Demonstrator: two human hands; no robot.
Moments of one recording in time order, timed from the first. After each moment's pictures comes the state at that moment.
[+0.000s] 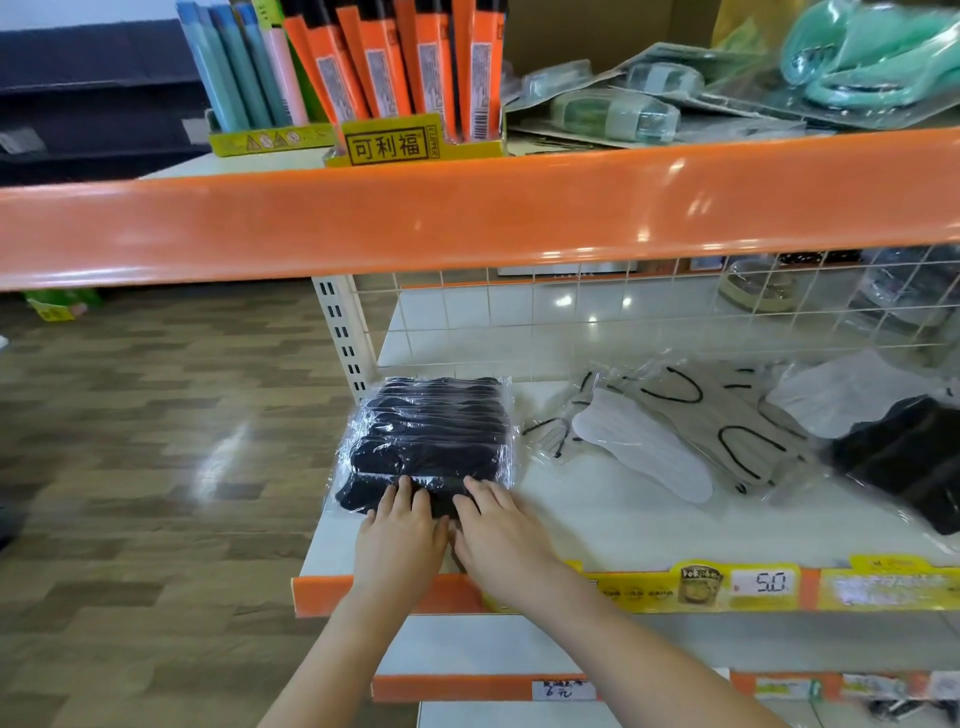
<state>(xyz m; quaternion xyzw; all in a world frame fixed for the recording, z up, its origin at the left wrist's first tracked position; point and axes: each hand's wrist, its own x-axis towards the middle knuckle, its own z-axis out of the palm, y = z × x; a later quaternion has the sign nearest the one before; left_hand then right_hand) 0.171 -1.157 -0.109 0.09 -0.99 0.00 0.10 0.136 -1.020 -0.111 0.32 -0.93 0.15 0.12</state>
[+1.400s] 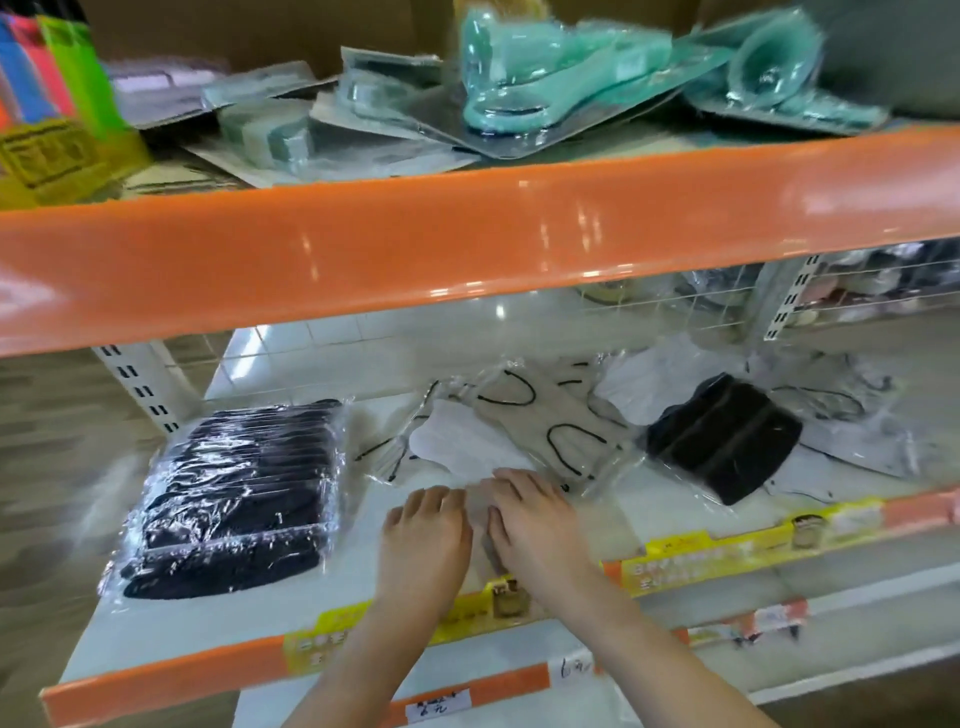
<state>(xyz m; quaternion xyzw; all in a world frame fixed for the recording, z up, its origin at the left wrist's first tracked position) 0.116 -0.958 -0.080 -0.06 -0.98 -0.06 0.20 0.096 -0.818 -0.083 0.21 -0.94 0.18 0.19</state>
